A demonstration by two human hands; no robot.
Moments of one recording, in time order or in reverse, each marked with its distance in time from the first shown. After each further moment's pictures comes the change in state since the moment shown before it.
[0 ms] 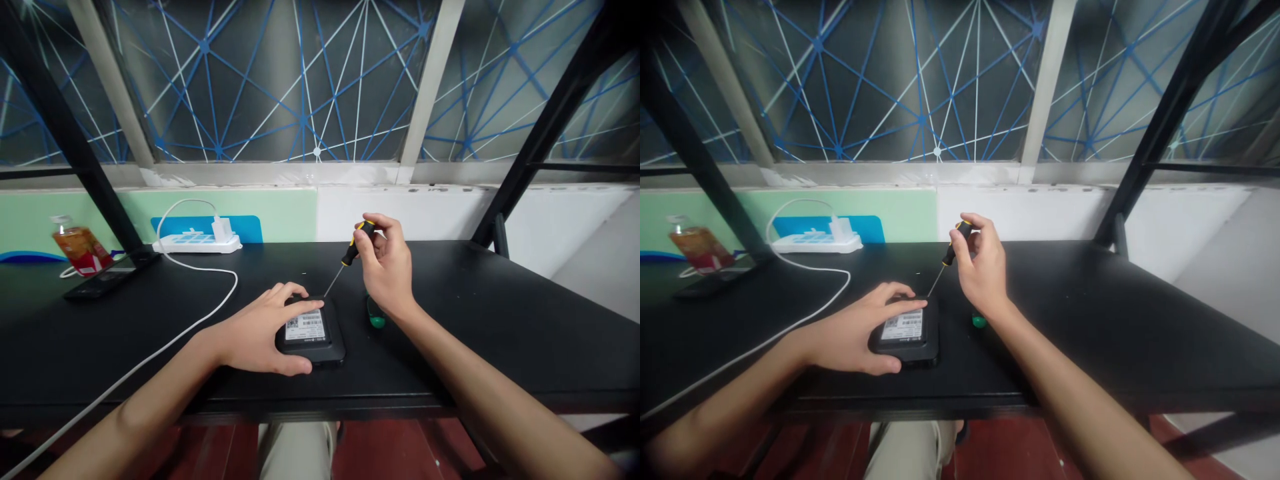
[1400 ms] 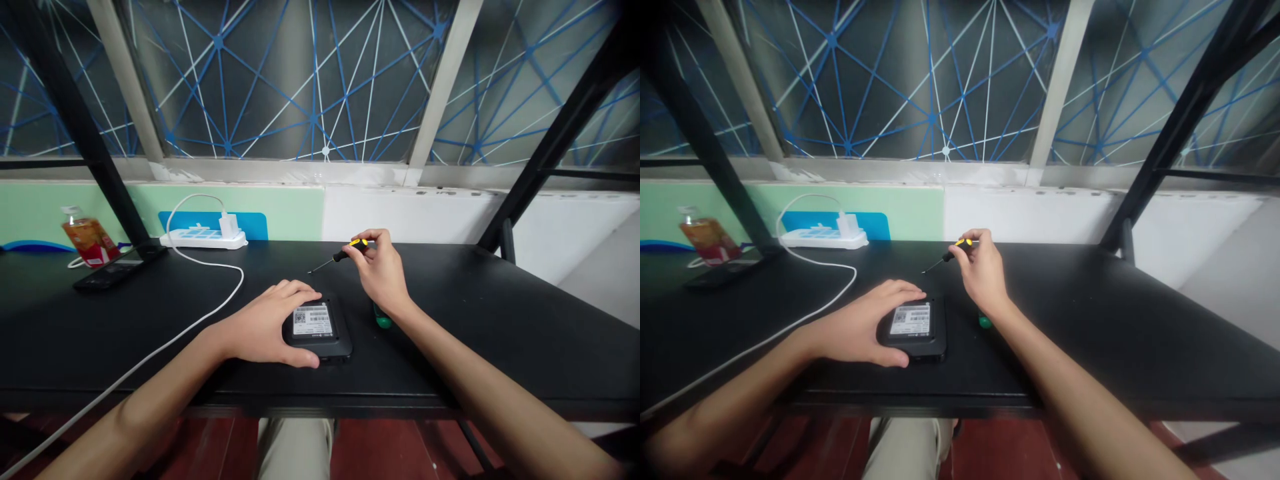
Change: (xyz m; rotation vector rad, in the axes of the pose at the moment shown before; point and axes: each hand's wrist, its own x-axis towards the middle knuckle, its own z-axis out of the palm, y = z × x) left_hand 0.001 0.001 0.000 -0.042 0.074 -0.003; right_hand -0.001 0.018 0.008 -0.178 -0.151 0.097
